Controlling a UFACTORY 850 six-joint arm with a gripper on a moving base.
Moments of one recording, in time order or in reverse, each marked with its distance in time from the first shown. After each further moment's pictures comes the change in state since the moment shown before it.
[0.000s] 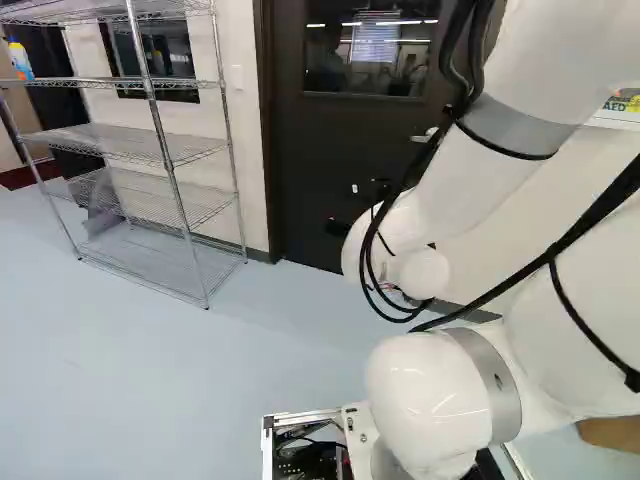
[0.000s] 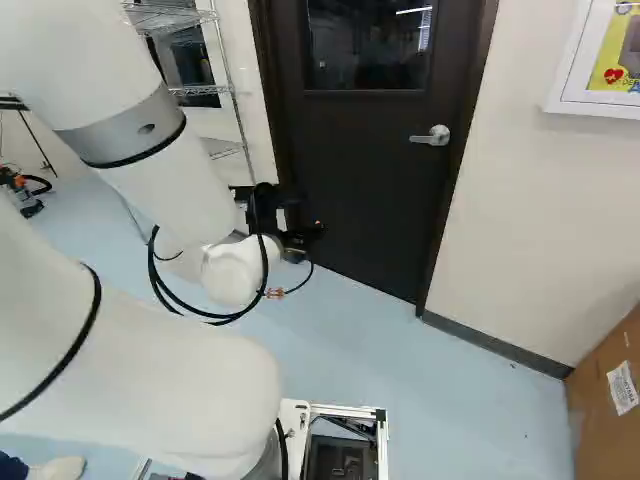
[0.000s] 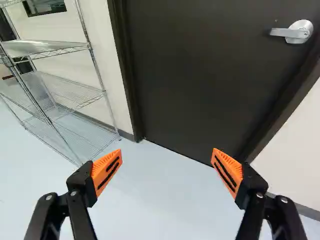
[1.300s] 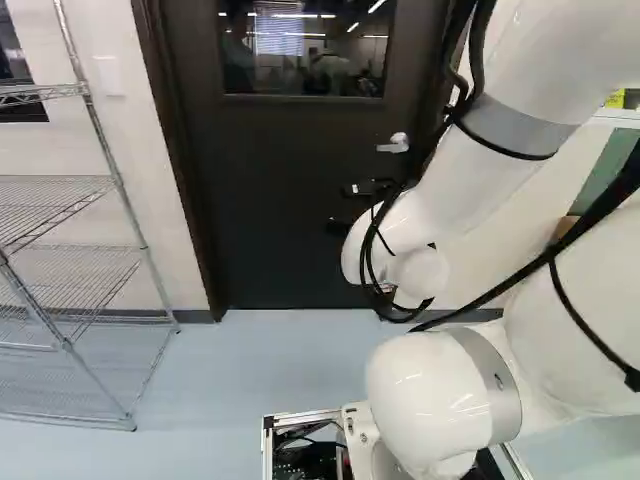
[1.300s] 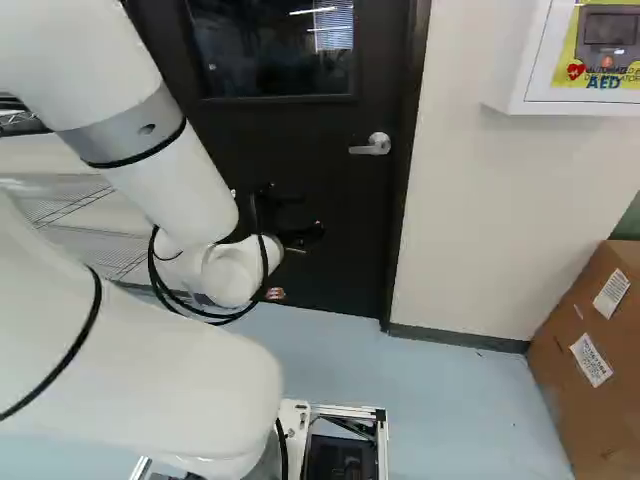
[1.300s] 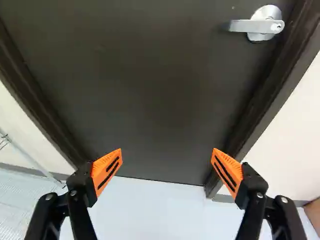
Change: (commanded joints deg) arm 0.0 0.0 0.0 0.0 0.0 0.0
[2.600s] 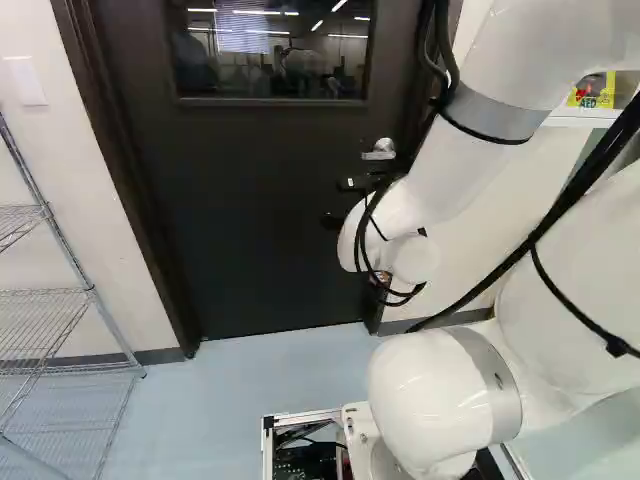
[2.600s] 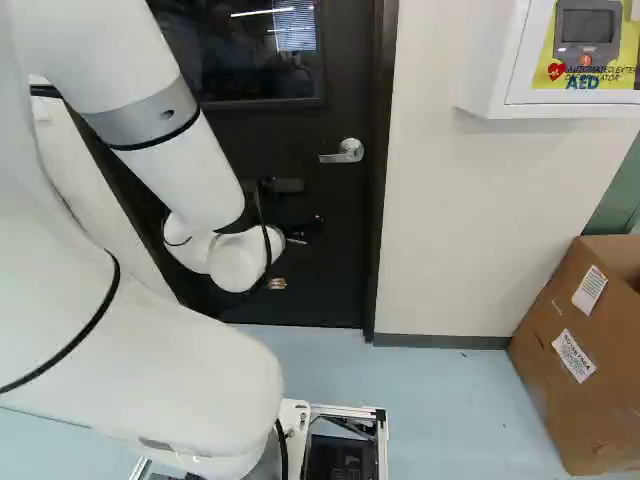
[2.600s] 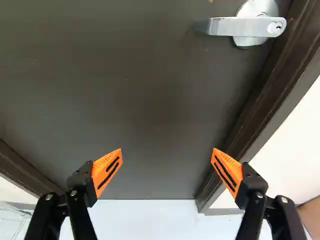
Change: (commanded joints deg) arm 0.6 -4.4 -4.4 0.0 0.0 0.0
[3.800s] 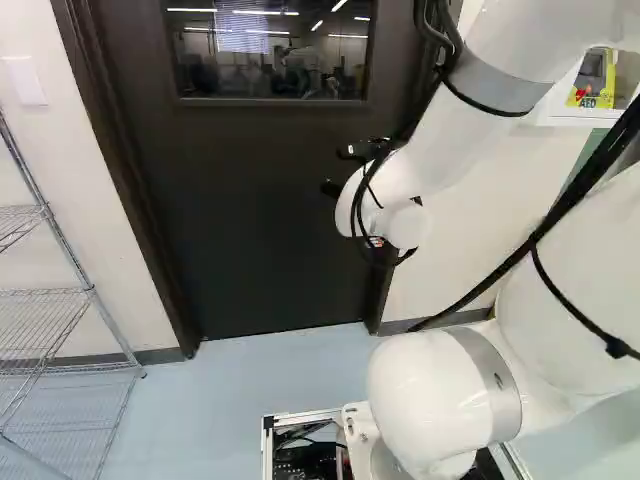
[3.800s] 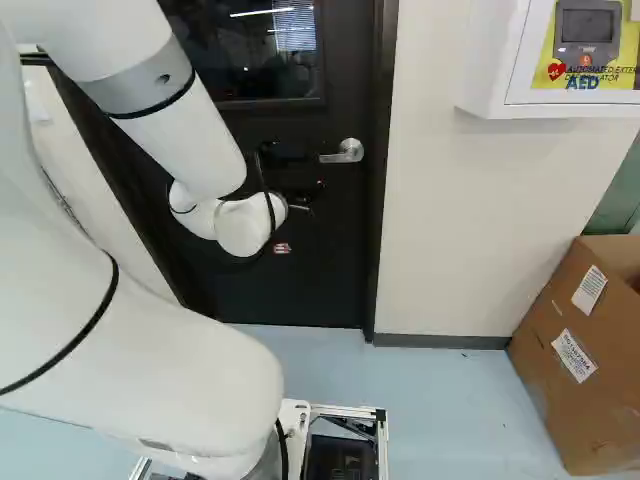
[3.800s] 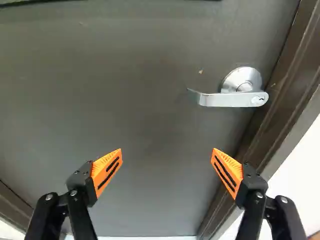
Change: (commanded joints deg) arm -0.7 0.5 -8.1 0.0 0.0 0.0
